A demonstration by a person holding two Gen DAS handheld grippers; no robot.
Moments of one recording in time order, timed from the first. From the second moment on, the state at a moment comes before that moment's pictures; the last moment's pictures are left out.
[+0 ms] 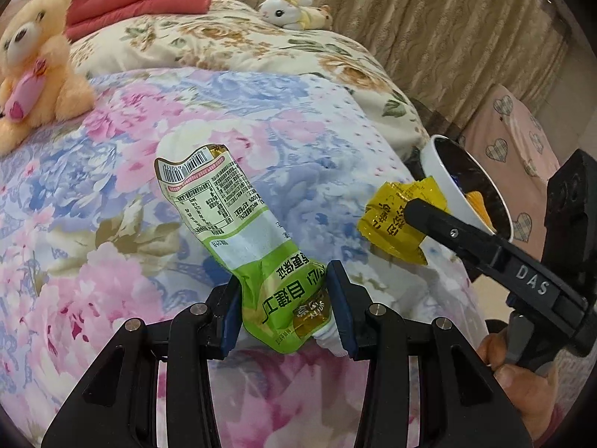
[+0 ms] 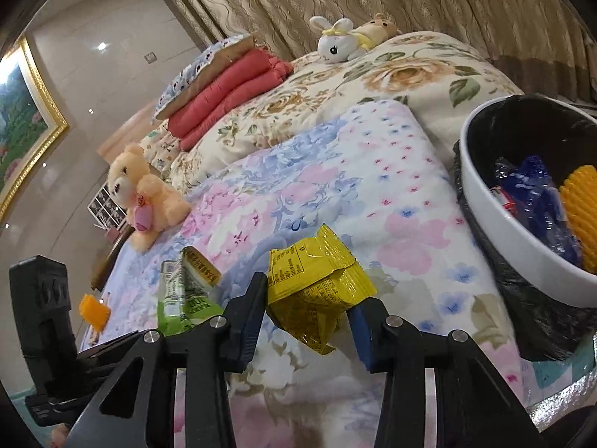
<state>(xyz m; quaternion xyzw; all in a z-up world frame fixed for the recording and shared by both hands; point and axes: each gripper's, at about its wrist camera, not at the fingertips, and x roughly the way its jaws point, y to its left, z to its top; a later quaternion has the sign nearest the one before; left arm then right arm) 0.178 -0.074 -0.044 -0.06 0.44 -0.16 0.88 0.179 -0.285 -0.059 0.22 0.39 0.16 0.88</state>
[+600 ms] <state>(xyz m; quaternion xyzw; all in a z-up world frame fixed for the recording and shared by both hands) 0.153 -0.099 -0.056 -0.07 0.47 -0.22 0.85 0.149 -0.314 -0.054 0.25 0.37 0.15 0.88</state>
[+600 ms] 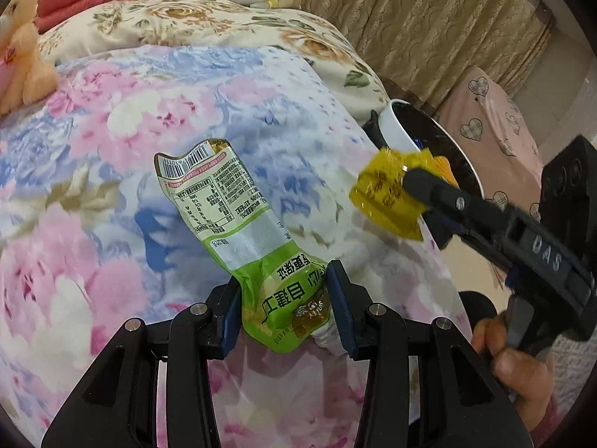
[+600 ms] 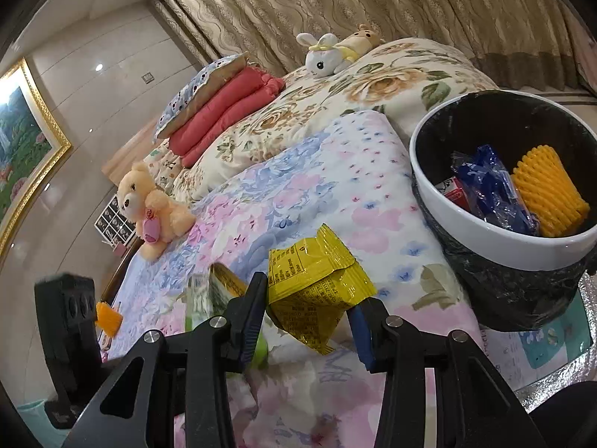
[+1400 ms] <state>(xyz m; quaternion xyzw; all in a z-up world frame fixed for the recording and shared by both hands) 0.141 -0.089 -0.052 -0.01 0.43 -0.19 0.88 0.145 -0.320 -0.077 0.24 0.40 0.14 0.87</state>
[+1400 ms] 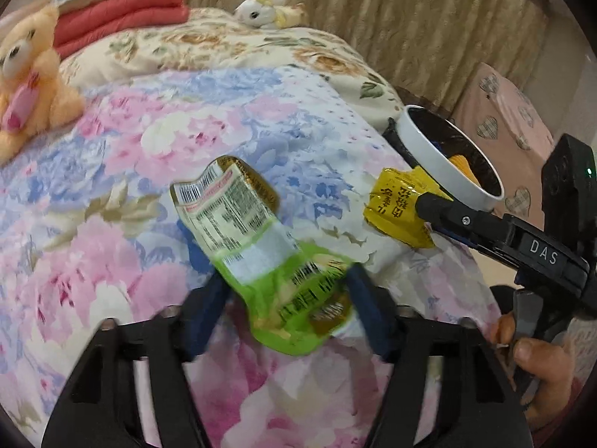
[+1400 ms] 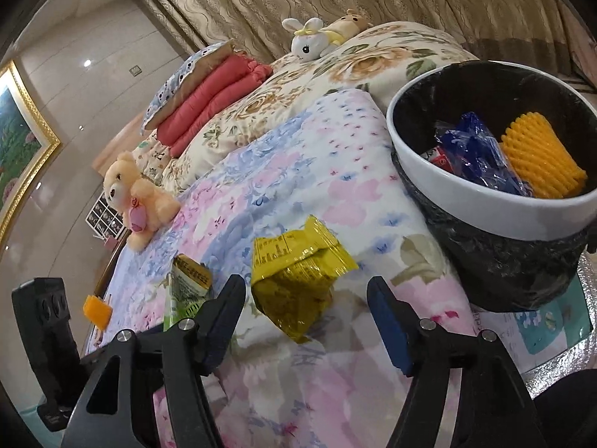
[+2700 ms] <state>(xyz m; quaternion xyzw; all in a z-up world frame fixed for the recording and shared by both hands) 0.146 -0.107 -0.037 -0.02 0.41 -0.21 0.89 0.139 -0.322 -0.058 0.23 0.37 0.14 0.89</state>
